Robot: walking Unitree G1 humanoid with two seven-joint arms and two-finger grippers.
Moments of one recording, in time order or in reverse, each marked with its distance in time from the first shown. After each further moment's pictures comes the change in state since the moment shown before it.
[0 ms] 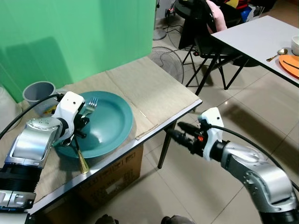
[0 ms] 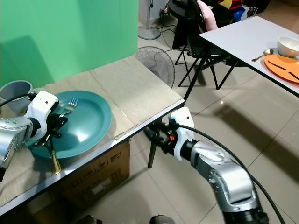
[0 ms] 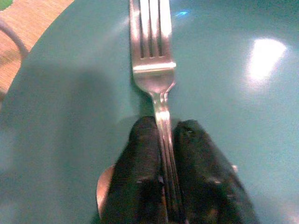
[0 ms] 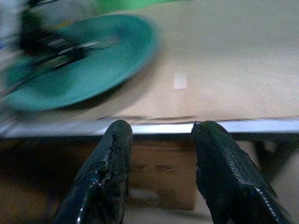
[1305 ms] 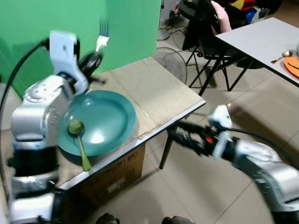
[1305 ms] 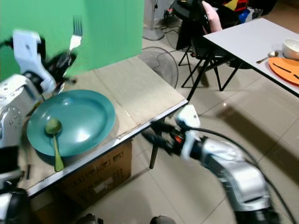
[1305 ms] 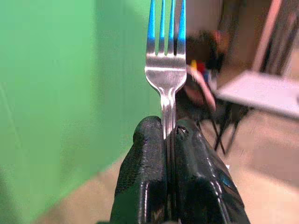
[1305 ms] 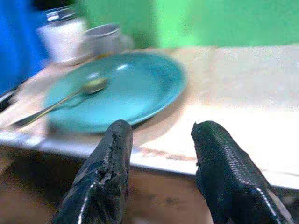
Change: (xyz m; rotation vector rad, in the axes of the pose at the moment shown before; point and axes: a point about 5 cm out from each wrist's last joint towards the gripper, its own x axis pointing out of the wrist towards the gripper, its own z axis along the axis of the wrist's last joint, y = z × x) left arm -0.062 -0.027 0.129 -0.209 -0.812 0.005; right arm -0.003 -0.004 0.015 -0.061 -0.164 0.033
